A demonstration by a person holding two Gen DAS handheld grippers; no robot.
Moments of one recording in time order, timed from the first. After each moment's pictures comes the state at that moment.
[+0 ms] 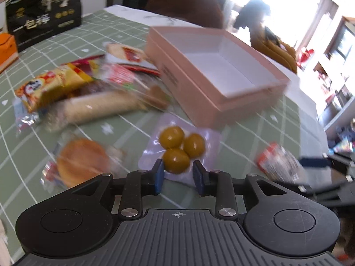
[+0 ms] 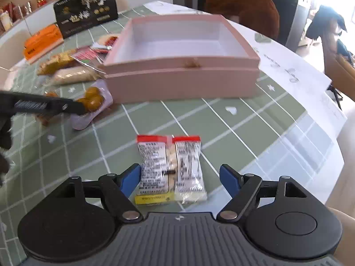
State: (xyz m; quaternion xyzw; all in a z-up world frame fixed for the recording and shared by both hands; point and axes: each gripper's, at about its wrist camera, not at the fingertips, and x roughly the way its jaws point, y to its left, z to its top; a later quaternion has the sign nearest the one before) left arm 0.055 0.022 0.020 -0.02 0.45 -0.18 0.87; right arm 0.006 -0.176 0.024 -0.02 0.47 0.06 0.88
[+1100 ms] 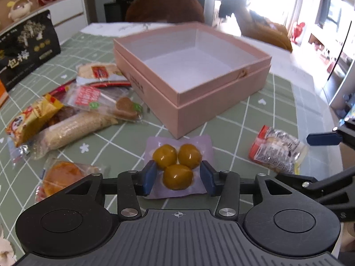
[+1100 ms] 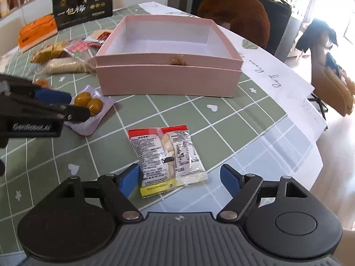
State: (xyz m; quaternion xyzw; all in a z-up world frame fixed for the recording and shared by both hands) left arm 0.054 -0.028 0.019 0.09 0.44 -0.19 0.88; right arm -0.008 -0.175 0.028 -0.08 0.45 0.04 0.89
